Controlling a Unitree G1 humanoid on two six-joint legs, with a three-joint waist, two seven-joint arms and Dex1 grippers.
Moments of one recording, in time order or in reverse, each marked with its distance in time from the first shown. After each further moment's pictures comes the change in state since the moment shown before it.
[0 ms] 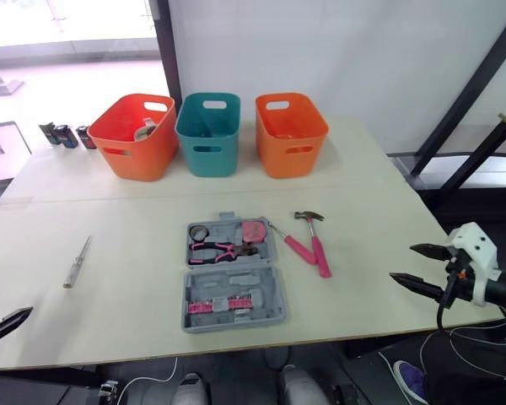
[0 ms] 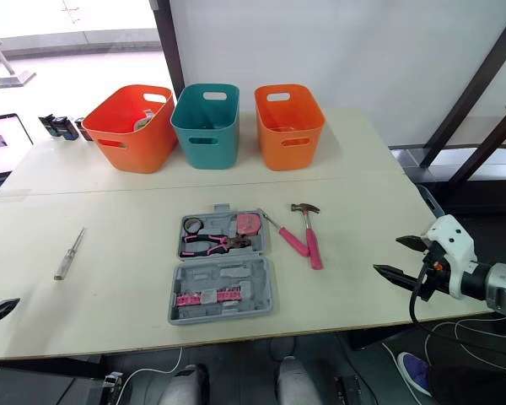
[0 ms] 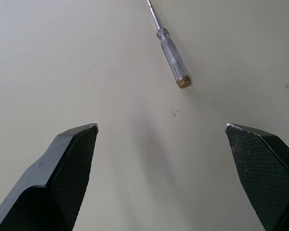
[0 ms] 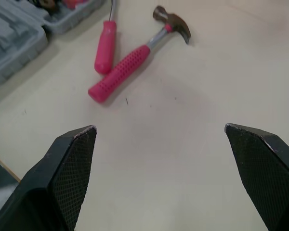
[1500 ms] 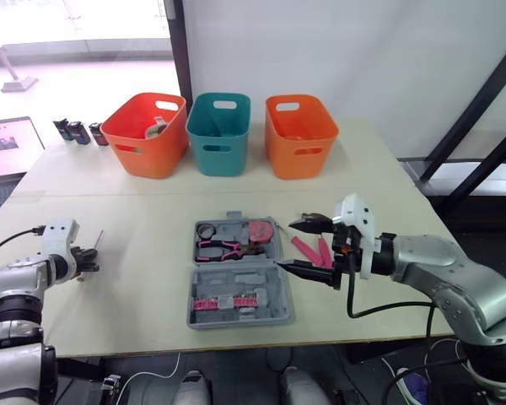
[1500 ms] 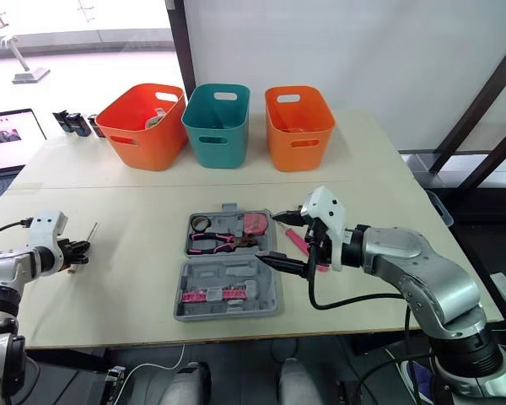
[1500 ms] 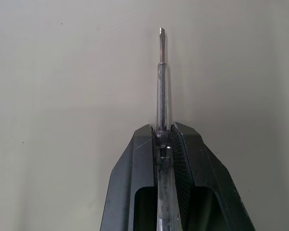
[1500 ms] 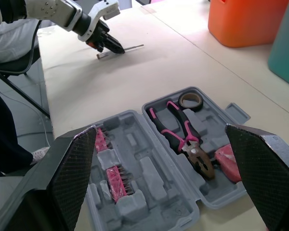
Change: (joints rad) left arm -0.760 -0.176 -0.428 0.305 0.159 0.424 0.392; right arm -0.397 0.174 0.443 -0.367 0.237 0.271 -0.228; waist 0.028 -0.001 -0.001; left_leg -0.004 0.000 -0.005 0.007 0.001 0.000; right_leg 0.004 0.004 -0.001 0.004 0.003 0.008
